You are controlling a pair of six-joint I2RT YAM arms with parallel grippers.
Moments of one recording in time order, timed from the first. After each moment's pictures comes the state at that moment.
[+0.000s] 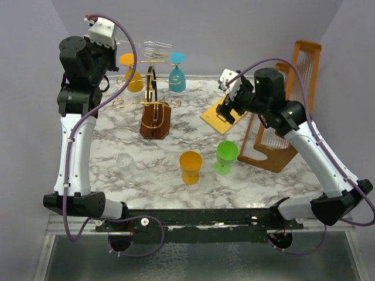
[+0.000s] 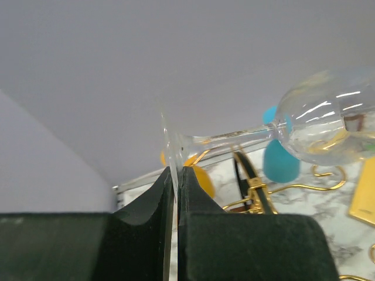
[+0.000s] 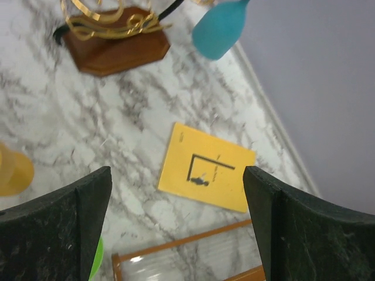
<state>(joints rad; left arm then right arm) -0.05 1.41 1.83 -0.44 0.21 0.17 0.53 1.34 1.63 -0.63 -0.23 -0.55</state>
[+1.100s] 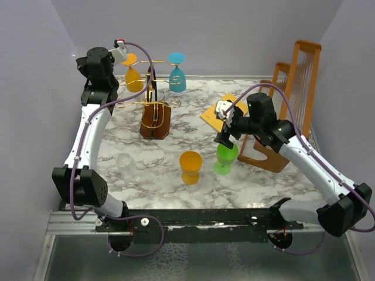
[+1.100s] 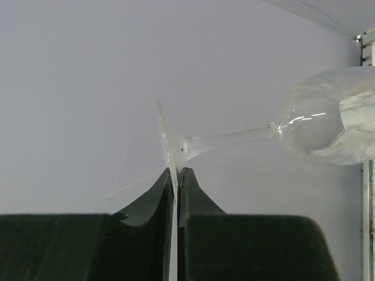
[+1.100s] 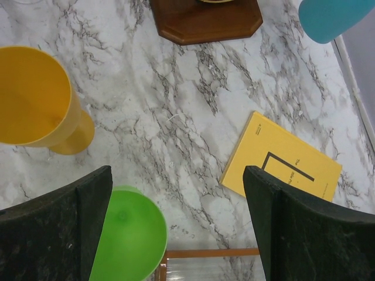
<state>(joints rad) -0.06 1.49 1.59 -0.18 -0.62 1.09 0.53 1.24 1.18 -0.53 -0.47 -0.63</state>
